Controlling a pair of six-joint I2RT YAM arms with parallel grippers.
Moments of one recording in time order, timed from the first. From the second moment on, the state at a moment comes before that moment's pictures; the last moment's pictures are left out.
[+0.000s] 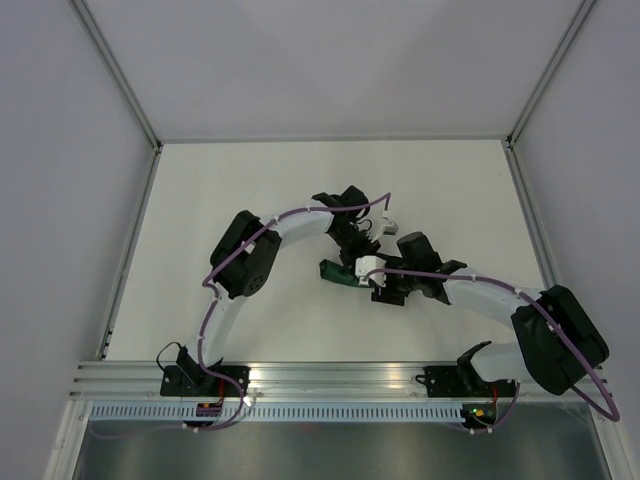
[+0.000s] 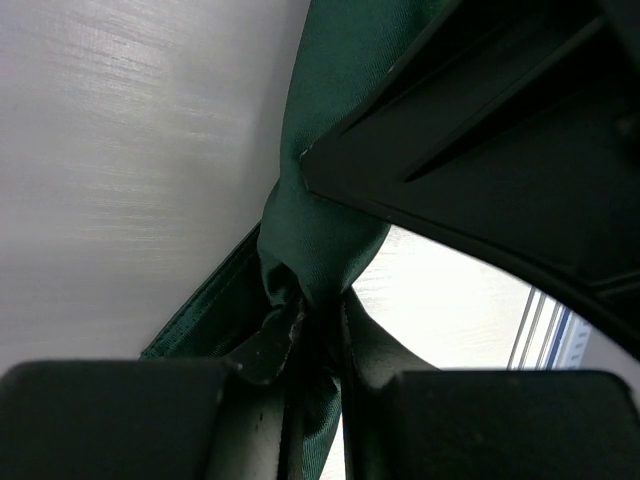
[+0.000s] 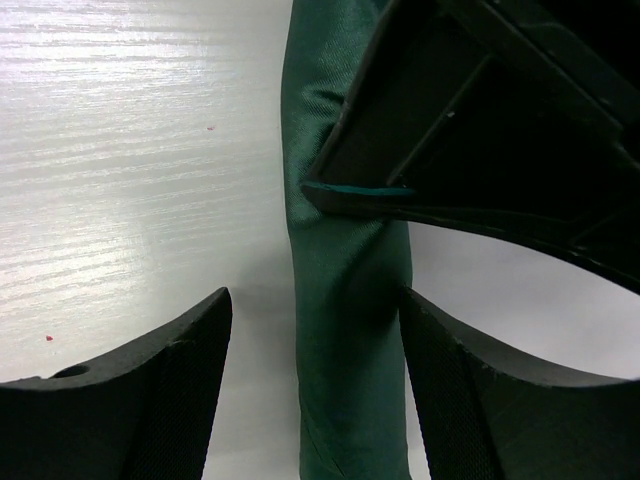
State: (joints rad) left arm -0.75 2.27 1.72 -0.76 0.75 0.33; right arm 0.53 1.33 0.55 -0.14 -0.39 -0.90
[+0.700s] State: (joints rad) left arm -0.72 2.31 1.78 -0.81 0.81 0.32; right arm 0.57 1.48 0.67 -0.18 -0.34 -0.86
